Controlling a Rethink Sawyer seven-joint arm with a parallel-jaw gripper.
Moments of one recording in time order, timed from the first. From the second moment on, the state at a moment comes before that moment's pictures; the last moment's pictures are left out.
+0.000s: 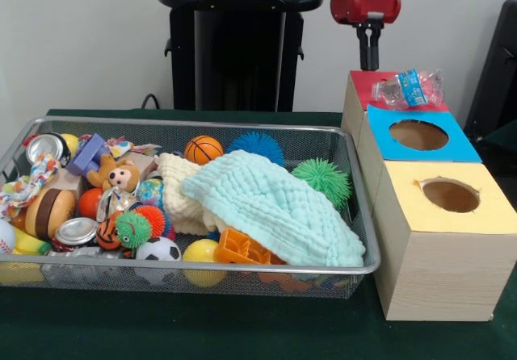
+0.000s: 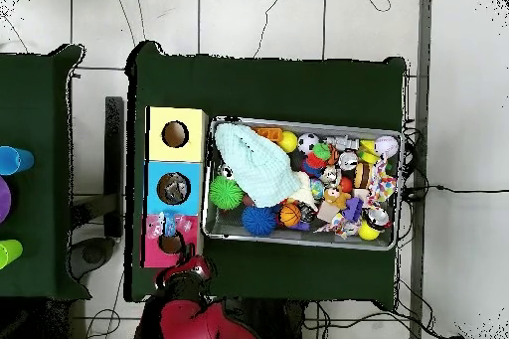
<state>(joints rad) 0.19 -0.88 -0.18 2.21 -0.54 -0.27 1.84</state>
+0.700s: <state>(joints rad) 0.18 -0.82 -0.15 2.21 -0.57 -0.22 1.84</state>
